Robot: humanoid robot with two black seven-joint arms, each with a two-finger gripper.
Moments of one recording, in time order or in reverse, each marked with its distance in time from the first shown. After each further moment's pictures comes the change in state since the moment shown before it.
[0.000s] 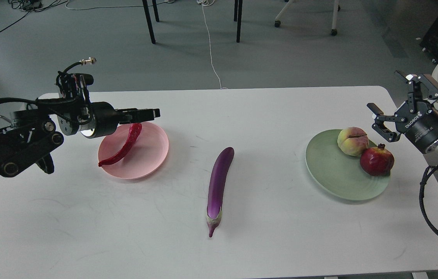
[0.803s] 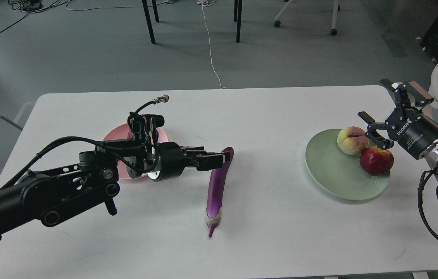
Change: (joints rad) left arm 0.092 -0.232 0.069 -0.273 0.240 0.068 0.242; right arm -0.015 0.011 -0.009 0.005 -0.097 0.000 0.000
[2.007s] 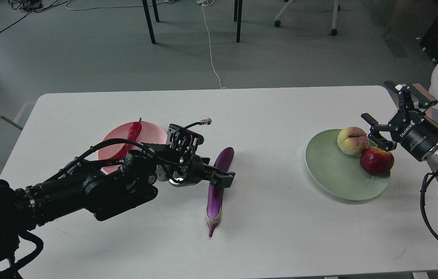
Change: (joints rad) left arm -0.072 -0.171 0.151 0.248 0.127 -0.051 0.003; right arm -0.014 -0.008 0.017 0.001 0.002 0.000 0.000
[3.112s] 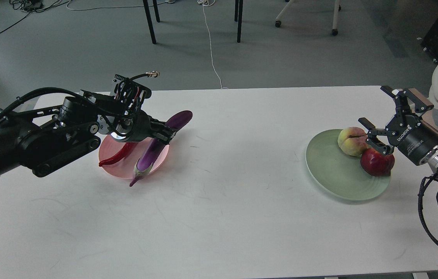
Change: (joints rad) left arm -0.179 0.303 0.001 0.011 0.017 -0.149 -0.122; right arm -0.016 0.010 -0.003 -0.001 -0.002 0.000 0.000
